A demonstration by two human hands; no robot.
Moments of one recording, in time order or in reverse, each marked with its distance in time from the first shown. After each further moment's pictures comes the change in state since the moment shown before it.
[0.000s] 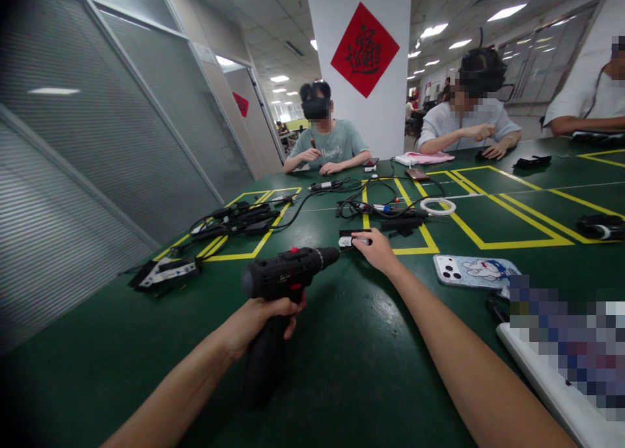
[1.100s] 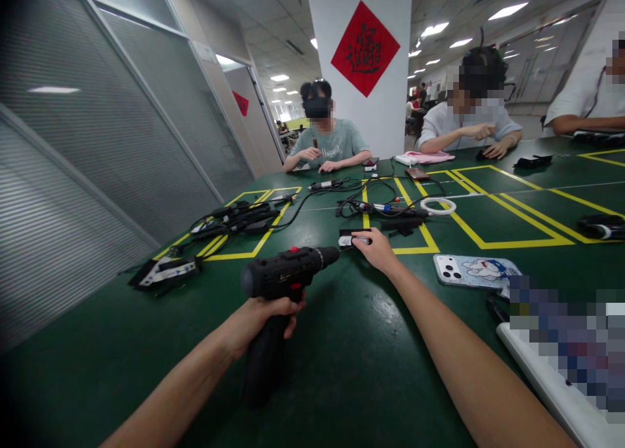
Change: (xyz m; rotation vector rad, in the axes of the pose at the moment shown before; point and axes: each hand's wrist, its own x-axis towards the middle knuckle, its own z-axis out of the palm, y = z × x) left_hand -0.006 0.012 0.007 -0.004 0.038 -0.042; right_hand 0.000 0.000 0.001 0.018 0.014 -0.001
